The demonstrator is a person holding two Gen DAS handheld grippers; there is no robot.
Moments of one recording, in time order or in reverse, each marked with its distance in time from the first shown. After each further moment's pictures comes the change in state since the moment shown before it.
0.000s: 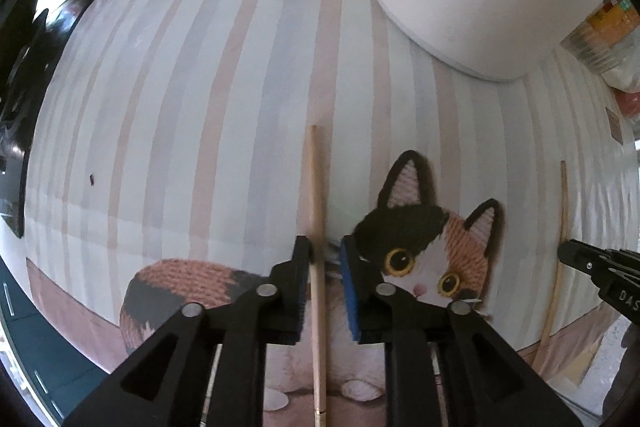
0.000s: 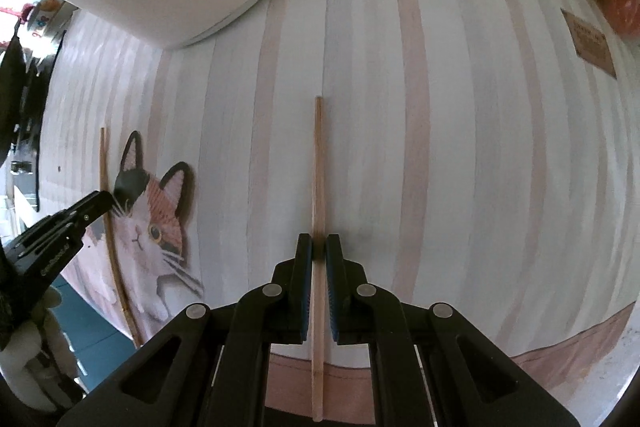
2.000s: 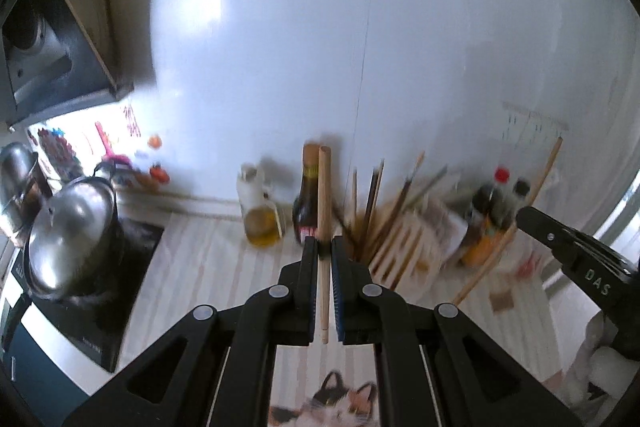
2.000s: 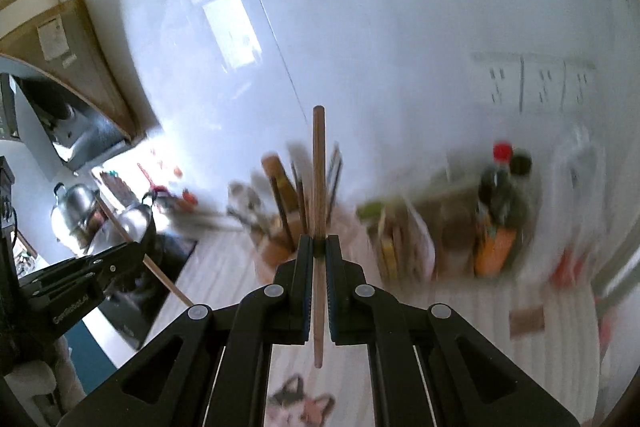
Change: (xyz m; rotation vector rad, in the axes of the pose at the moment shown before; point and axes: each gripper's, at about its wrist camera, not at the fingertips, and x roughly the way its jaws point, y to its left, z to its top) left arm -0.332 -0.057 0.019 0.012 -0.732 -0.059; right arm -0.316 0.063 0.000 -0.125 -0.909 0.187
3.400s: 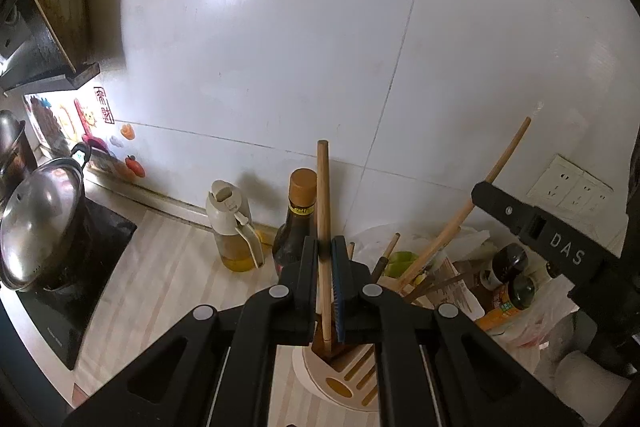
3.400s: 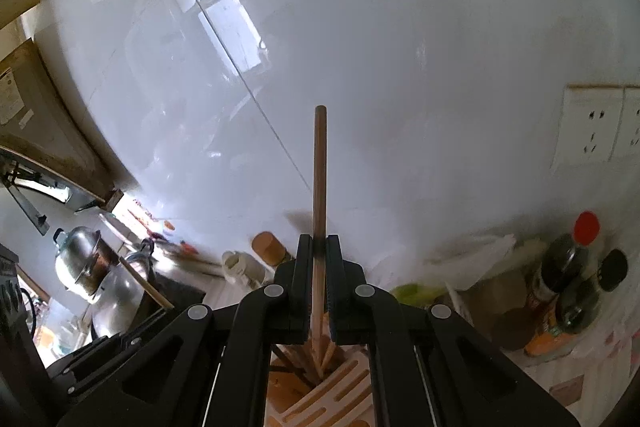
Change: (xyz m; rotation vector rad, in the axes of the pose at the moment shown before) left arm 0.111 -0.011 0.047 -0.148 0.061 0.045; right arm 0.149 -0.016 0.097 0.065 0.036 0.084
